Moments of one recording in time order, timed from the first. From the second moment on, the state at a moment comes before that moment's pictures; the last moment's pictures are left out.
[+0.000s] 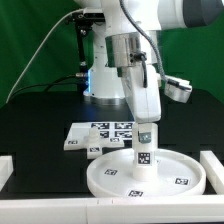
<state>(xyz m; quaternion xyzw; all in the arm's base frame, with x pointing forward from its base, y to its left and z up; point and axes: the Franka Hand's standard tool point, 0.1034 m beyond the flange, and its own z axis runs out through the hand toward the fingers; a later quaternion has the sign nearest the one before) 0.559 0.032 0.076 -0.68 0.73 -0.02 0.08</state>
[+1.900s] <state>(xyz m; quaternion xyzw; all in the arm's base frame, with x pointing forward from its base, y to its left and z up) 0.539 -0.009 0.110 -0.84 0.53 -0.06 0.09</state>
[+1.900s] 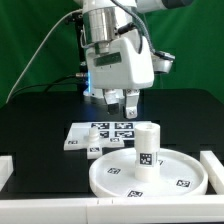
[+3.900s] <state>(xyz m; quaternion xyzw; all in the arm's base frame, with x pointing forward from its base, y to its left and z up) 0.453 -0.069 0.075 -0.95 0.20 0.22 0.12</state>
